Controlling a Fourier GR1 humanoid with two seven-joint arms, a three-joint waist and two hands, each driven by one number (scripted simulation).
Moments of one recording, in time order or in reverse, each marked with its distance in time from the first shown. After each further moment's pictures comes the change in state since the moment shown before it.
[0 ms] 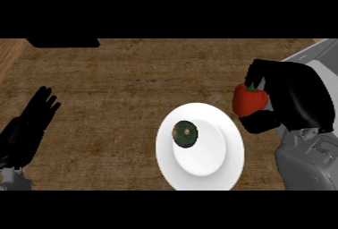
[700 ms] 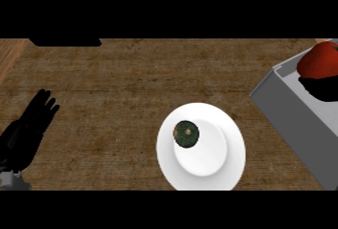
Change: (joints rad) left arm 0.022 -0.003 0.007 0.000 0.002 -0.024 -0.027; right arm -0.188 -0.153 -0.280 -0.062 -0.011 0.070 0.103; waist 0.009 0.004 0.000
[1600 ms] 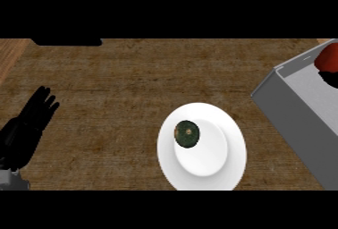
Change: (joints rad) left arm -0.016 0.001 0.005 -0.019 0.007 -0.009 0.027; right arm 0.114 -0.183 -0.138 0.462 -0.063 -0.358 -0.384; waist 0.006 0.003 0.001
